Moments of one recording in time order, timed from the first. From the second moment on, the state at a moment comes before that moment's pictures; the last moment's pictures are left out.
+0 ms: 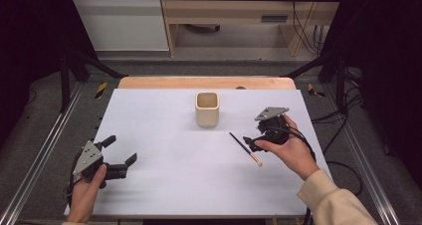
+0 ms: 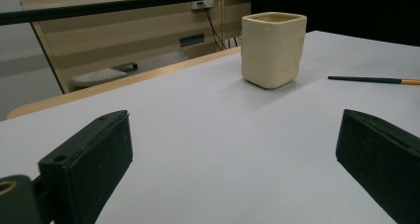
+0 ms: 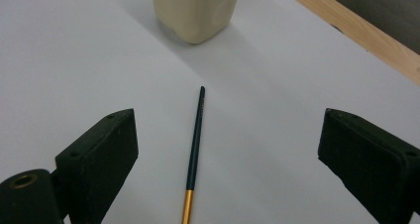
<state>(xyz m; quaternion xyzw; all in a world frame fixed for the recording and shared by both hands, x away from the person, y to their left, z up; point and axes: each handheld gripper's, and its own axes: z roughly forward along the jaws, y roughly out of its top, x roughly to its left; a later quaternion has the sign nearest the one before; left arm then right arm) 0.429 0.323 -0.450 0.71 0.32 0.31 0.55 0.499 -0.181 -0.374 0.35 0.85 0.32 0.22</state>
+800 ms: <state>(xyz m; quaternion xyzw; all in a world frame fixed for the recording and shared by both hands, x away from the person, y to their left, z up) 0.429 0.323 -0.449 0.71 0.32 0.31 0.55 0.508 -0.186 -0.392 0.37 0.86 0.30 0.19</state>
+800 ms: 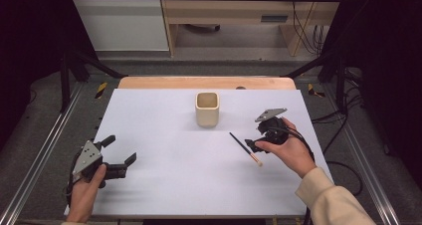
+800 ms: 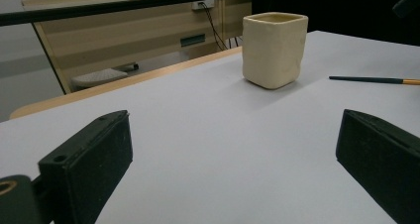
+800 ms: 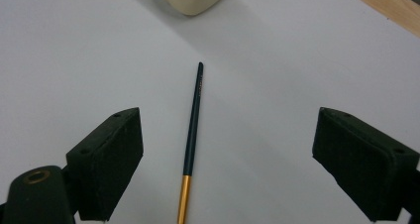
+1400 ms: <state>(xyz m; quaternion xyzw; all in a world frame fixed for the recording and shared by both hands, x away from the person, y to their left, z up) 0.430 0.323 -0.449 0.71 0.32 0.31 0.55 0.512 -0.183 -0.408 0.37 0.87 0.28 0.18</state>
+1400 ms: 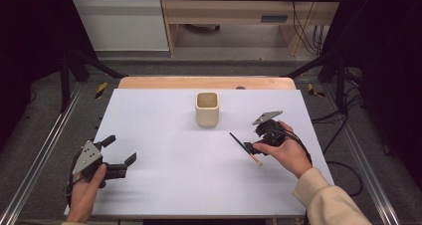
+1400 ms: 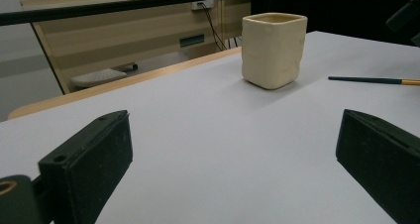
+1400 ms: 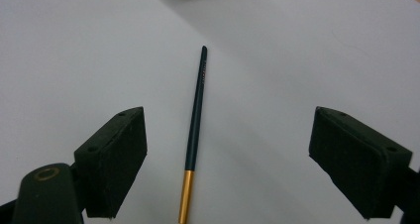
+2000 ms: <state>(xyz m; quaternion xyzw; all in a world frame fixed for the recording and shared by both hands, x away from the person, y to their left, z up) 0.430 0.324 -0.449 0.71 0.32 0.31 0.55 0.515 -0.179 -0.425 0.37 0.87 0.27 0.16</state>
